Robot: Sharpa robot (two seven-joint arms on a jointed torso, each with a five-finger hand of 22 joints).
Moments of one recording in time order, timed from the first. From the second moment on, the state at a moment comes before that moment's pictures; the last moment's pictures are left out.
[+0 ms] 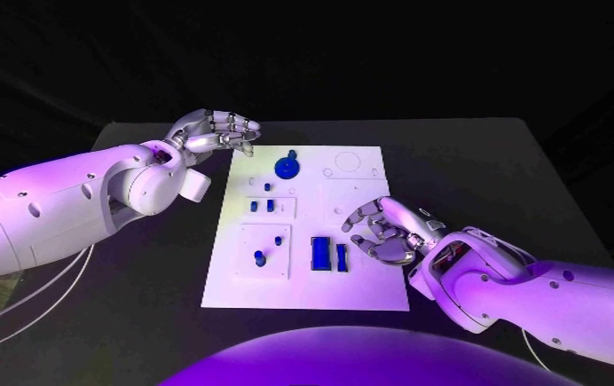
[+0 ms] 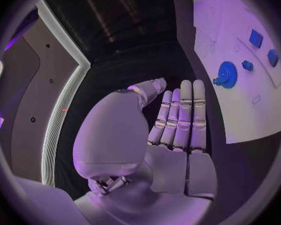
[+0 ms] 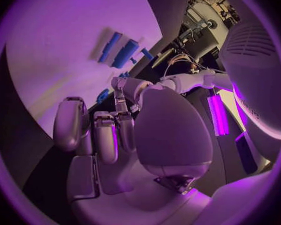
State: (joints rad) left arm 1.14 -0.91 -0.04 1.40 -0.23 -0.10 0.29; left_hand 1.39 -0.18 0.57 0.00 0.19 0.78 0.20 0.46 0.15 0.83 0.16 0.53 0.07 0.90 0.10 0.90 0.22 0.17 0.76 0.19 0.82 0.55; right arm 1.00 -0.97 -0.22 1.87 -1.27 -0.69 -0.04; right_hand 1.34 -0.24 0.68 0.00 0.28 1.07 0.12 0.23 0.30 1.47 0.03 1.48 1.31 1.47 -0.04 1.57 1.31 0.08 1.44 0.06 1.20 1.31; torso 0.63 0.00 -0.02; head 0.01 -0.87
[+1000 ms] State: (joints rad) left arm 1.12 -0.78 -0.04 1.28 -0.07 -0.27 0.43; left_hand 1.21 -0.12 0.32 0.08 0.04 0.44 0.13 0.29 0.08 0.59 0.11 0.14 0.04 0.52 0.09 0.25 0.08 0.11 0.45 0.17 0.19 0.12; right arm 1.14 -0.76 -0.16 1.30 -0.32 -0.58 0.50; right_hand 1.16 -0.12 0.35 0.01 0.10 0.57 0.12 0.14 0.21 0.84 0.07 0.20 0.30 0.99 0.04 0.29 0.35 0.11 0.65 0.10 0.12 0.58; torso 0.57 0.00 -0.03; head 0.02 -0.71
